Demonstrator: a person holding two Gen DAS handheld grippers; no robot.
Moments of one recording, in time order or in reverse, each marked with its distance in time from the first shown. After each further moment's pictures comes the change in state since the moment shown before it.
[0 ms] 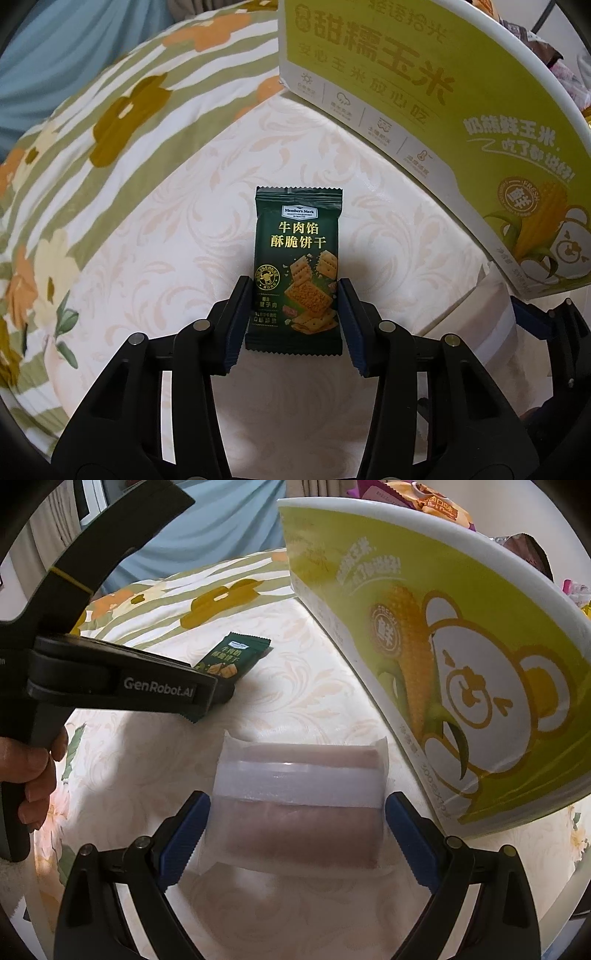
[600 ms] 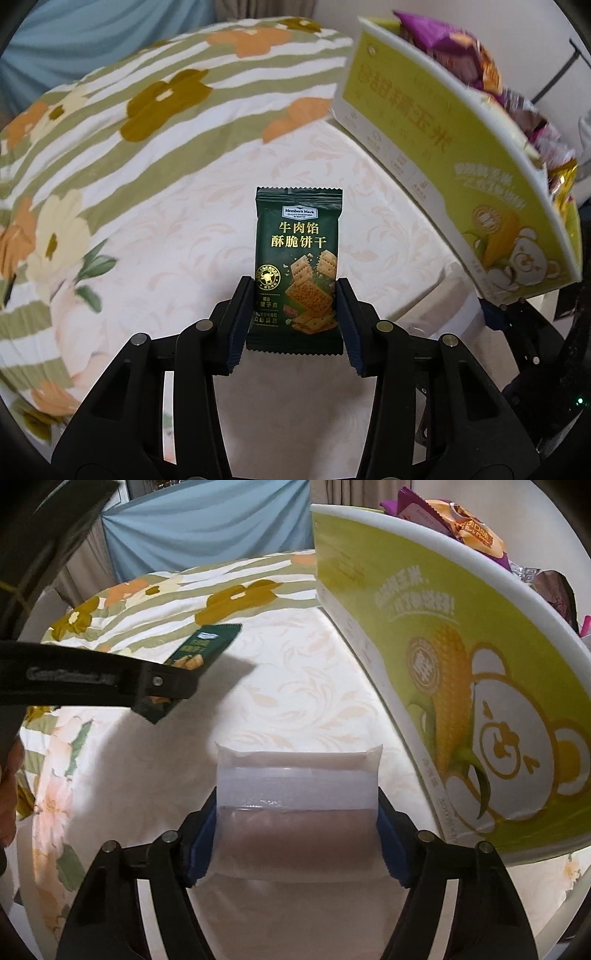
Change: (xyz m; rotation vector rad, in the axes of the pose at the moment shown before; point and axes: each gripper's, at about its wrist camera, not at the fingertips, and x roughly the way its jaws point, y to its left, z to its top) left arm -0.060 0.042 -0.033 -0.185 -0.091 -0.048; right arm -0.001 0.012 0.014 -0.074 -0.014 0.028
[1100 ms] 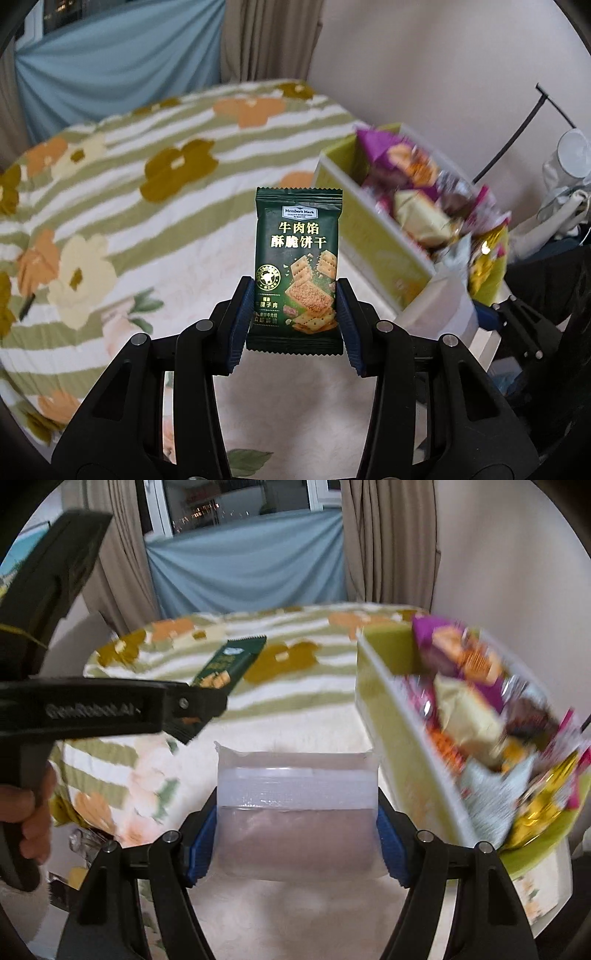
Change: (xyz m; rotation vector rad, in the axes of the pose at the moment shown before) left arm -0.139 -0.028 0.029 -0.001 -0.212 -0.018; right arm -0.119 0.011 0.056 -0.062 -0.177 0.119
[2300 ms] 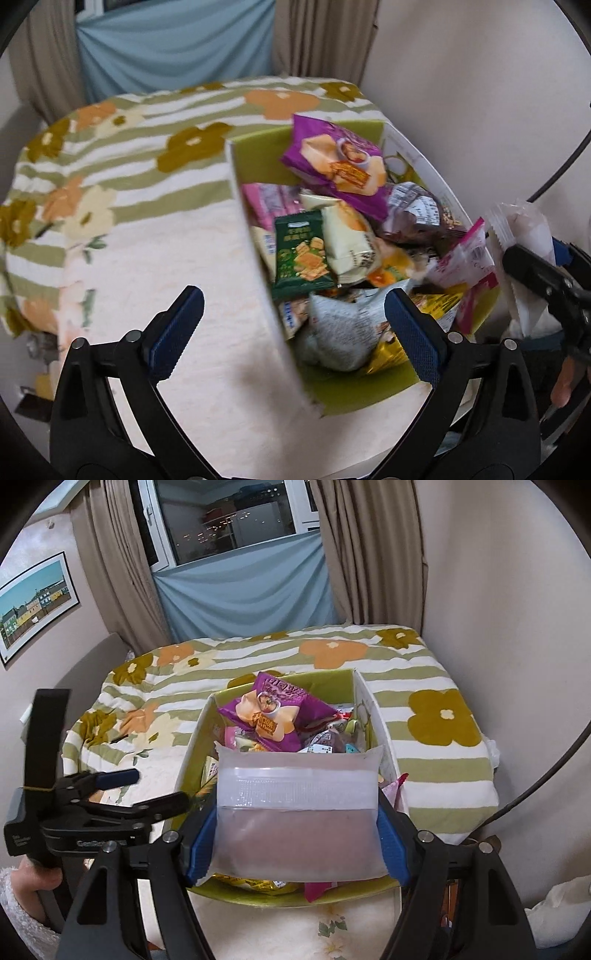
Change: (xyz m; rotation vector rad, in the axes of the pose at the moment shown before) left arm 0.064 -0.199 0.006 -0.247 0.002 0.262; right arm -0.074 -0.257 0.041 -0.060 -0.008 0.137
